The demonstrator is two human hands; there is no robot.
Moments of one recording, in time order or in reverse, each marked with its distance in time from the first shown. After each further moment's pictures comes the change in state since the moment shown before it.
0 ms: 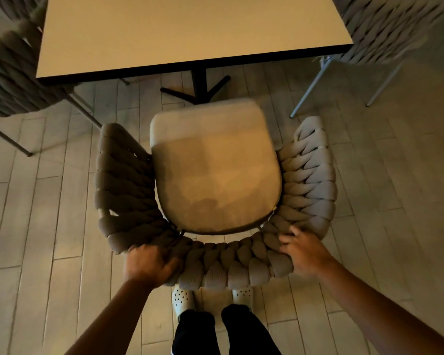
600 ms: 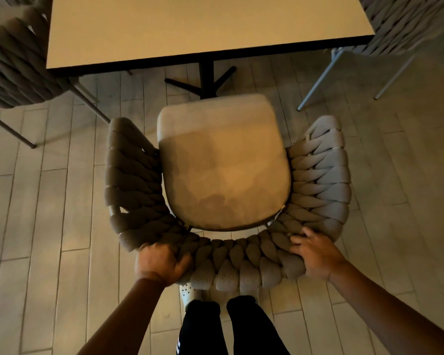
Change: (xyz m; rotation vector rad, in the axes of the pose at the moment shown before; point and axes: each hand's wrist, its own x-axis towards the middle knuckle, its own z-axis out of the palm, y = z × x) left_hand -0.002 -0.015 -0.005 0.016 -0.003 0.057; right_hand 0.004 -0.013 0.002 0.045 -0.057 0.046
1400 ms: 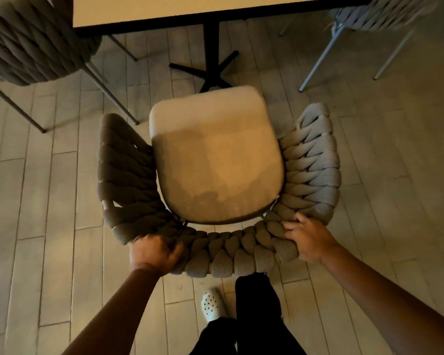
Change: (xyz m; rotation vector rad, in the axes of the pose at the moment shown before) left_hand -0.099 -0.055 0.063 -0.017 0.025 -0.071; right_hand -0.042 -0.104 0.052 -0.039 0.043 -0.040
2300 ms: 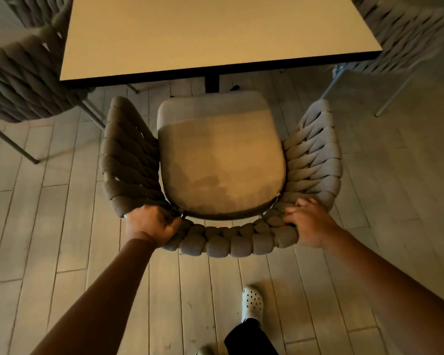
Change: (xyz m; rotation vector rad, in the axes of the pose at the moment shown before) left_hand 0.184 0.021 -0.098 -0.064 0.242 0.002; right_hand 0.110 0.107 -0.111 0.012 0.160 0.104
